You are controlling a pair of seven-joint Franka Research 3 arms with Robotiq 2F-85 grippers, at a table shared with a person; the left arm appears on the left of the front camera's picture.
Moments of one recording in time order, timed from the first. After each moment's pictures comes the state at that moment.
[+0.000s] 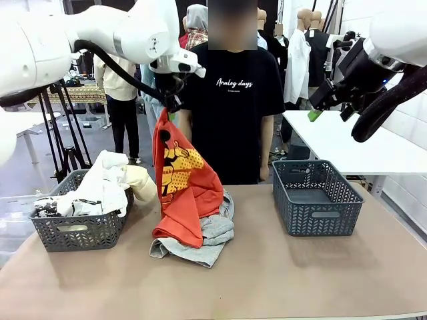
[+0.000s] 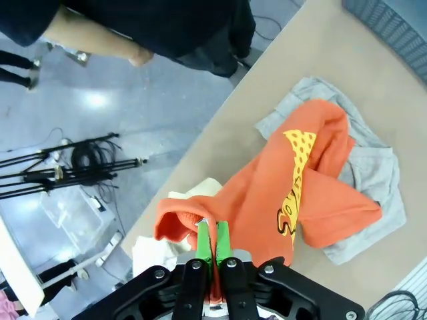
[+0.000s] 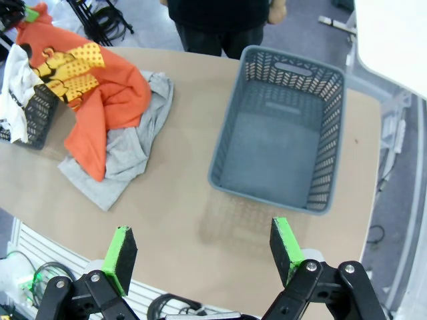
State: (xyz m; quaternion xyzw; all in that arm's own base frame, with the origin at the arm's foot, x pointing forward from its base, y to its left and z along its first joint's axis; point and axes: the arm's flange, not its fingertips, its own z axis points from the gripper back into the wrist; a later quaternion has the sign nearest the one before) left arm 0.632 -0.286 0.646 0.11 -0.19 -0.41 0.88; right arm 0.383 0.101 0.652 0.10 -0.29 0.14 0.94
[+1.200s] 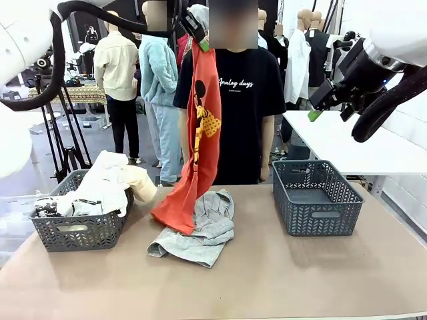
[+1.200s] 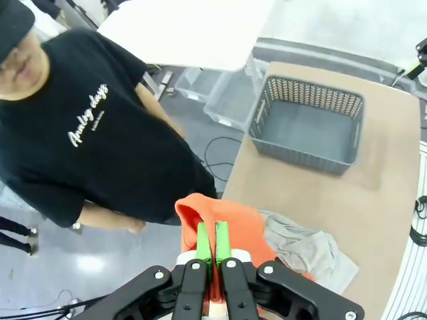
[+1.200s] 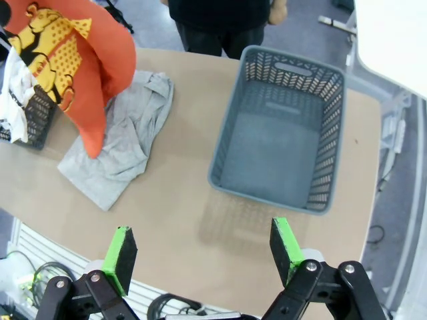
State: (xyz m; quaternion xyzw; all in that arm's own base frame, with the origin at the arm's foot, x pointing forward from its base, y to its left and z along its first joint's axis) left arm 0.578 -0.312 0.811 -0.06 -0.38 -0.54 0.75; right arm 0.382 0.101 0.652 0.10 -0.29 0.14 0.94
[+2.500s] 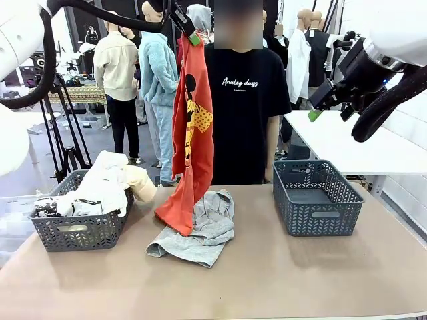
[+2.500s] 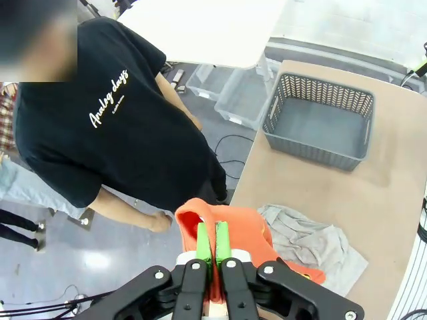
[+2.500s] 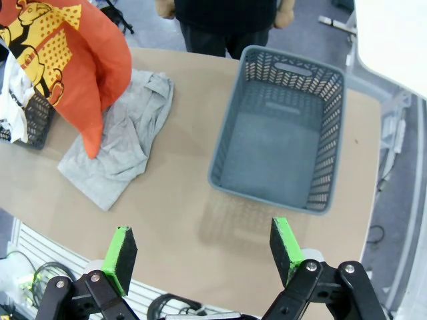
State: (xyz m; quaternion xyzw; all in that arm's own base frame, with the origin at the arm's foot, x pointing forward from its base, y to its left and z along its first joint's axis) left arm 0.584 -0.294 0.816 -0.05 -0.38 -0.54 0.75; right arm 0.382 0.101 0.652 0.10 -0.29 0.14 0.94
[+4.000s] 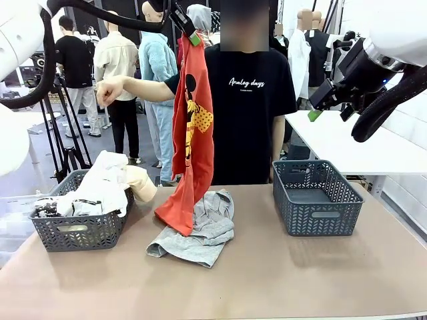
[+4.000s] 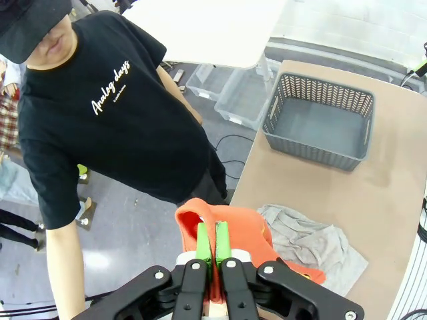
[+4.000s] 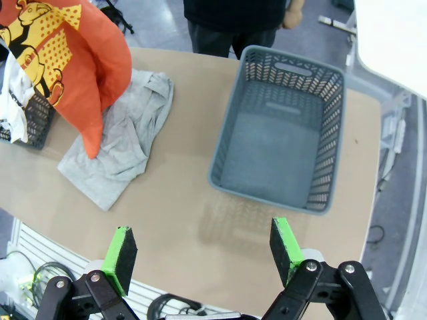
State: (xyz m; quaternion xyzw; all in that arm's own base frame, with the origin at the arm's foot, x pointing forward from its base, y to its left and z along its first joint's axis) left arm 0.584 -0.294 0.816 -0.05 -0.38 -0.54 0.75; right arm 0.382 0.101 0.652 0.10 -0.29 0.14 0.94
